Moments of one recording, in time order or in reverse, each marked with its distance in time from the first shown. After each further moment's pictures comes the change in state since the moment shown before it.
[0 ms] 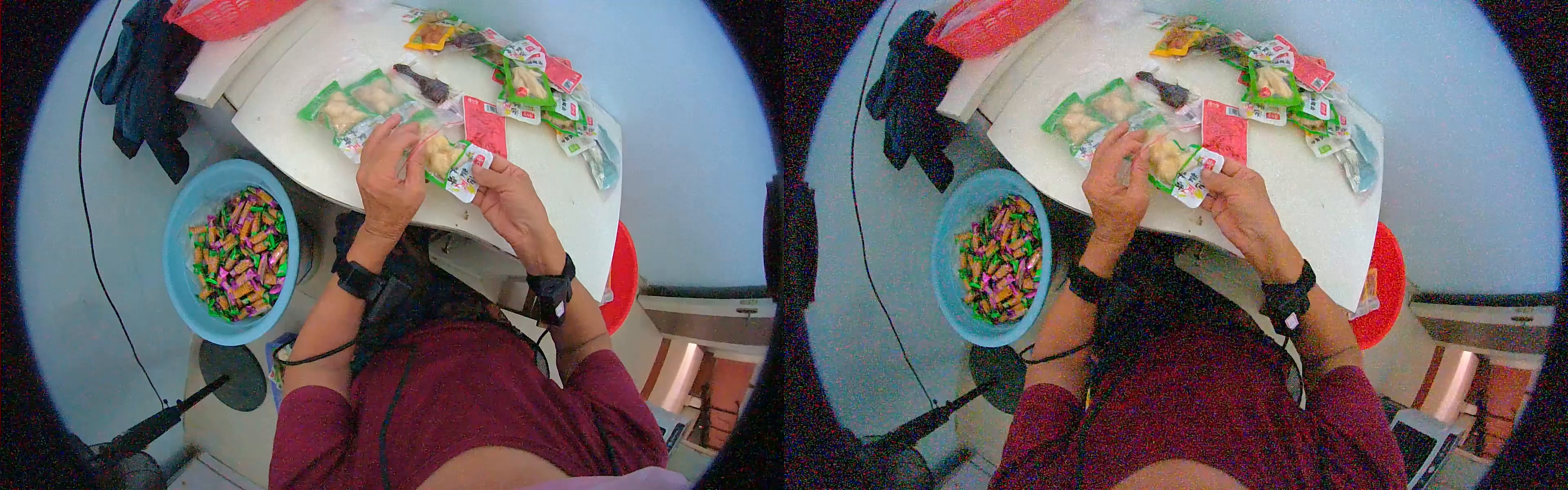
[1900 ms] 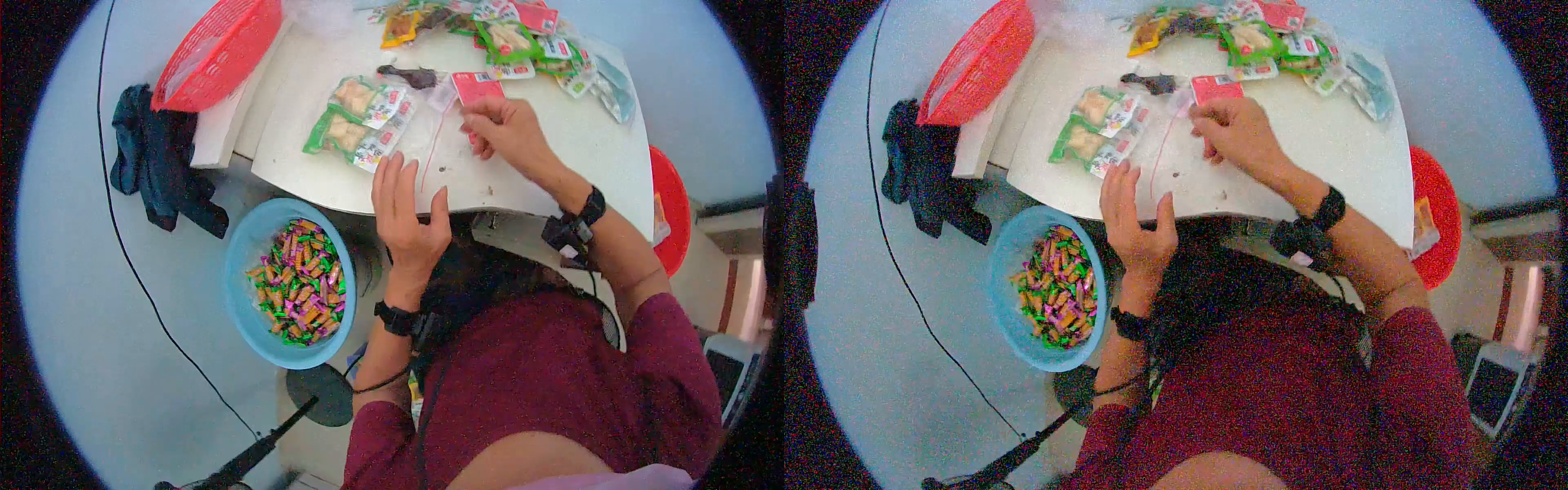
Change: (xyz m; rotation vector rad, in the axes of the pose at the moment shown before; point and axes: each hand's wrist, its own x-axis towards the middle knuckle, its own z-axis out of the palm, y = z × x) left_hand -0.028 0.029 -0.039 0.190 -0.227 0.096; right_hand 0.026 -0.009 -0.011 -0.677 0.150 -0.237
